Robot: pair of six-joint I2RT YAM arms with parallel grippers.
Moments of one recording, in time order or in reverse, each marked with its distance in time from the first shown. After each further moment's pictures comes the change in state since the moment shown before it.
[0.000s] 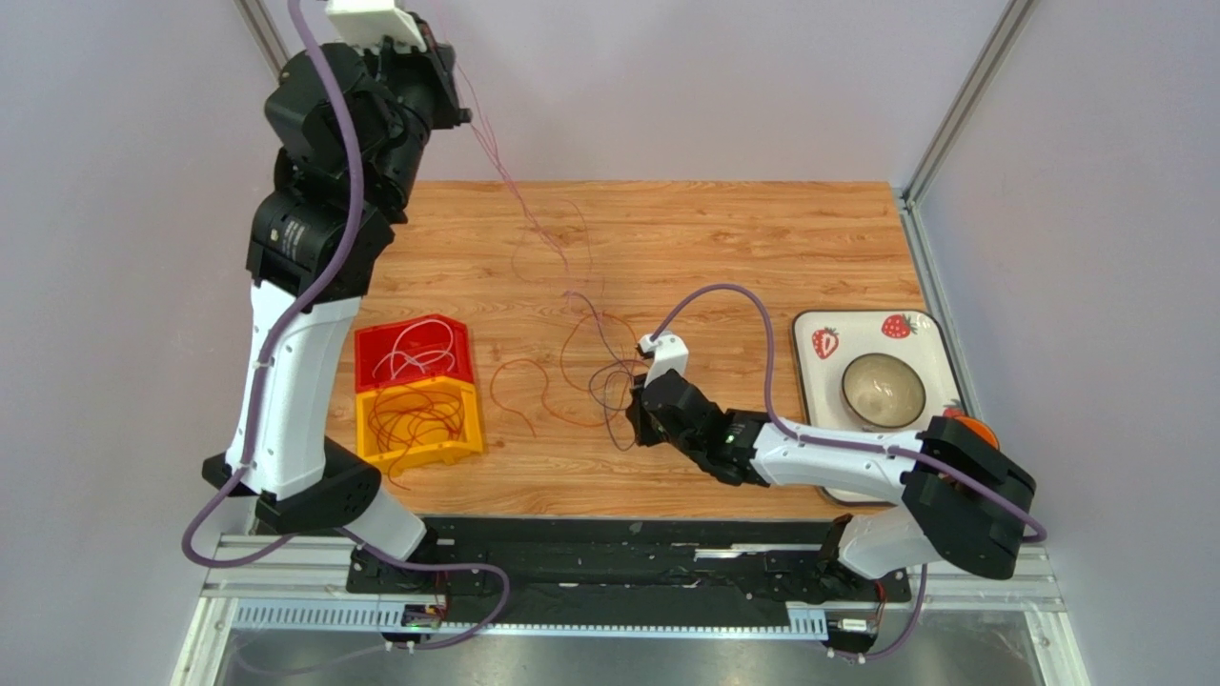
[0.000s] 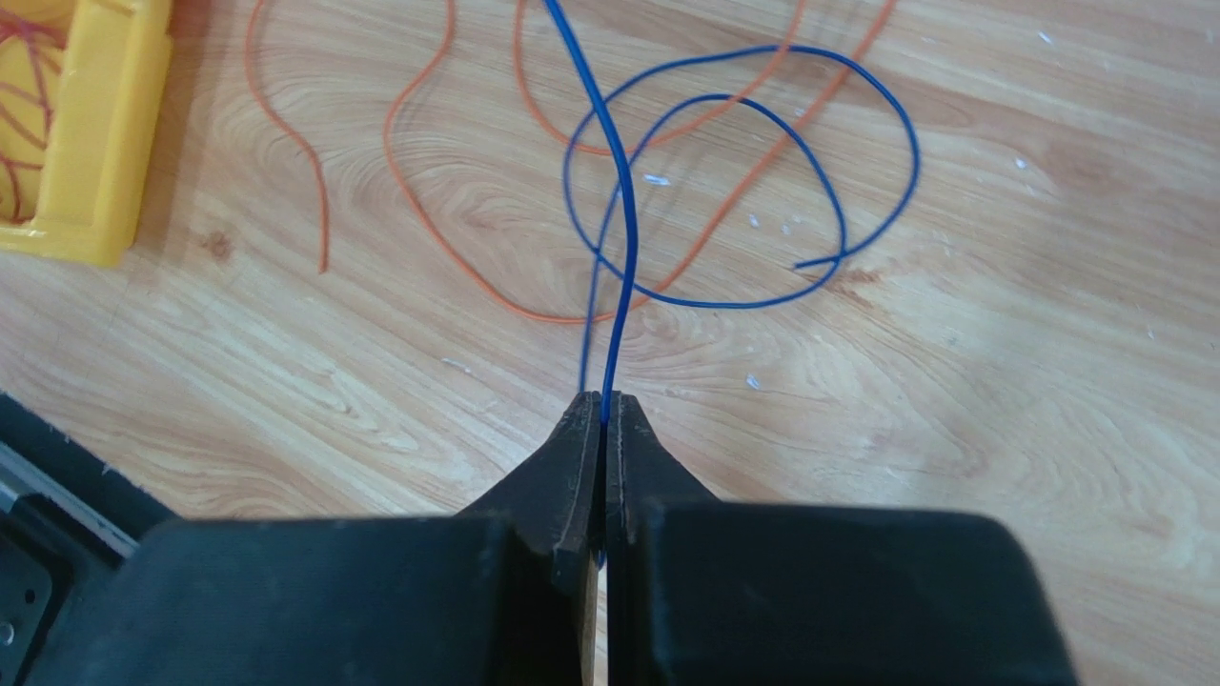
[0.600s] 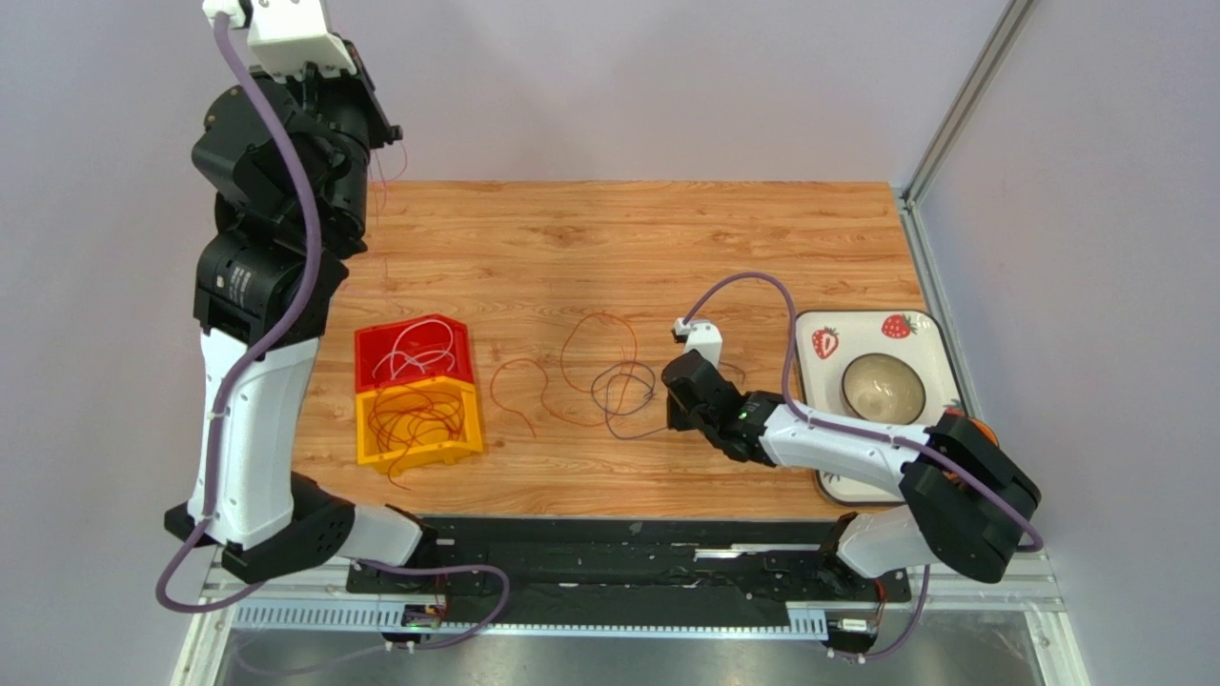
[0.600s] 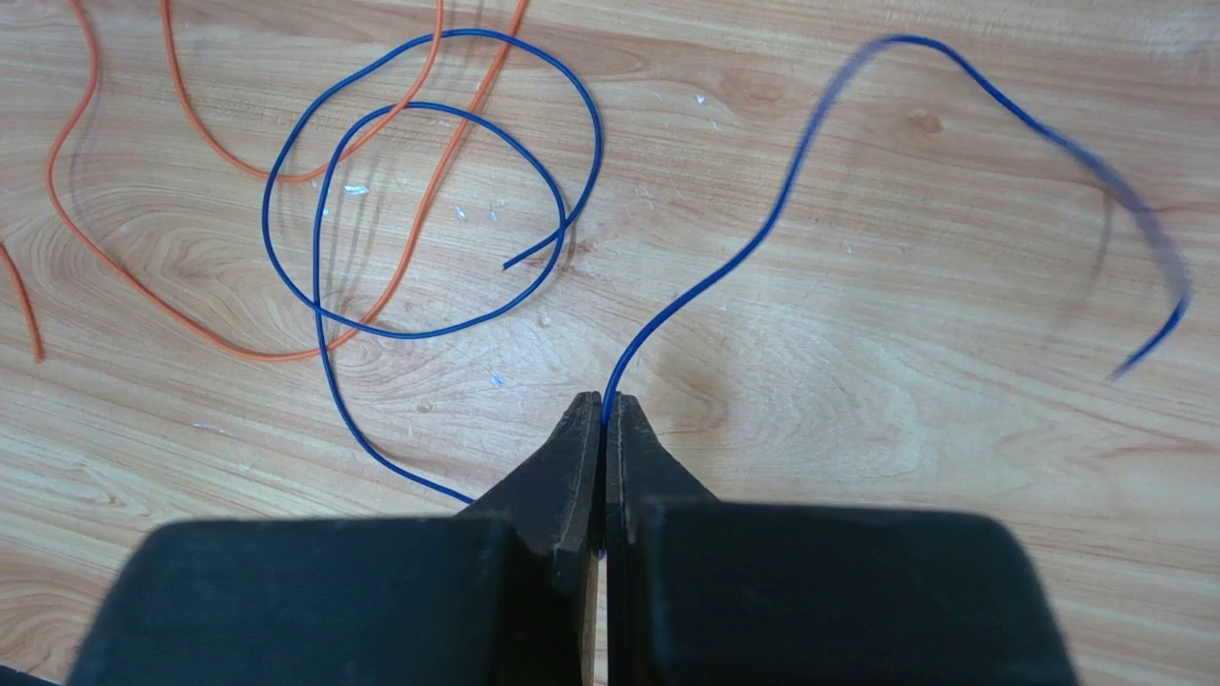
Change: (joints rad) left arm 0.071 -0.139 -0.086 0.031 -0.184 0.138; right arm -0.162 -0.001 0.003 -0.183 0.035 0.039
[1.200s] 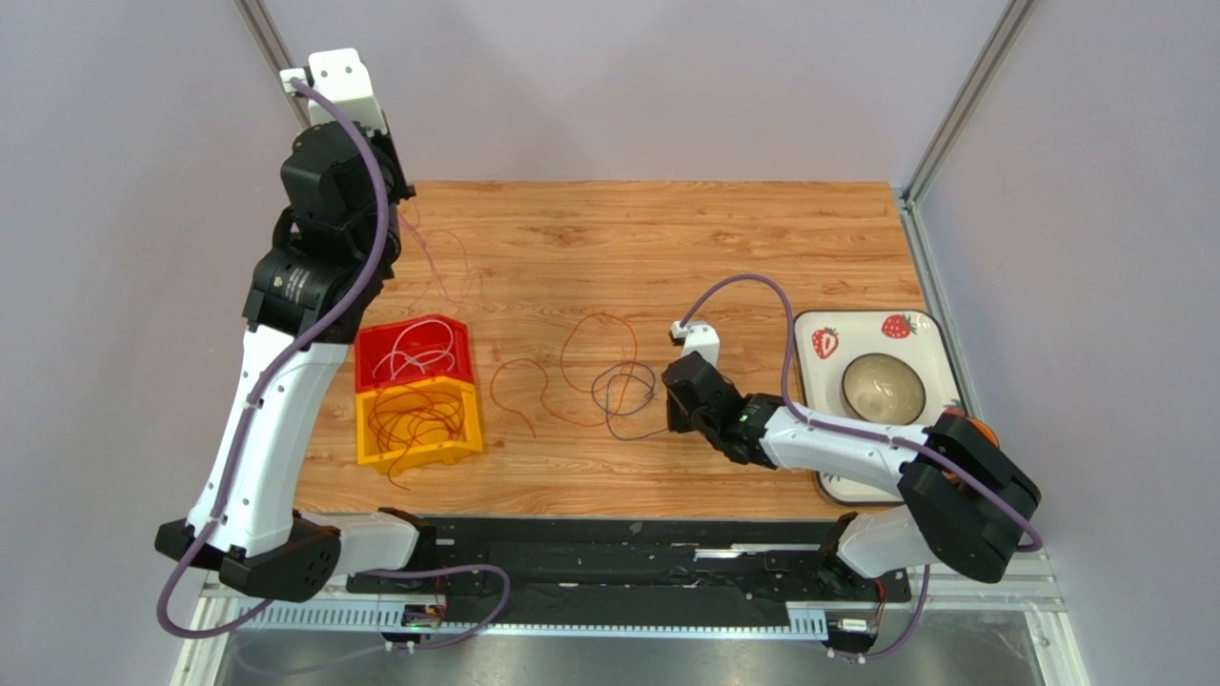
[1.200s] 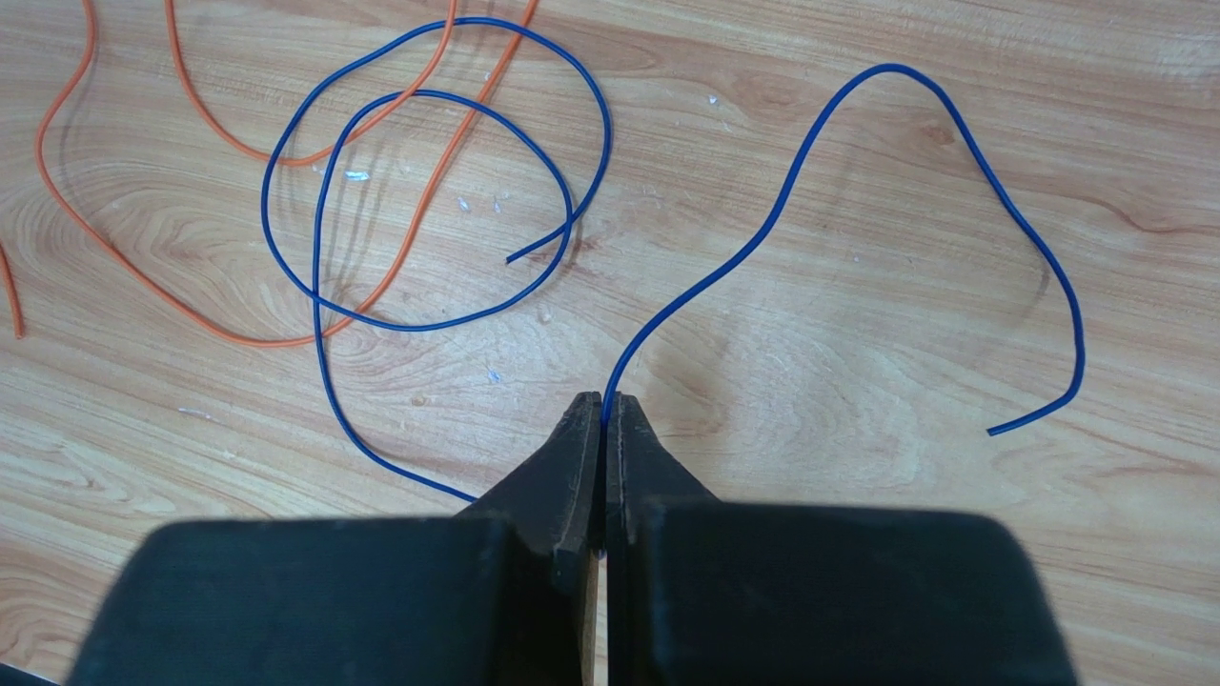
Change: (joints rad) left arm 0.103 -0.151 -0.484 0.044 -0.074 -0.078; right arm 0.000 0.000 -0.013 0.029 -0.012 -0.047
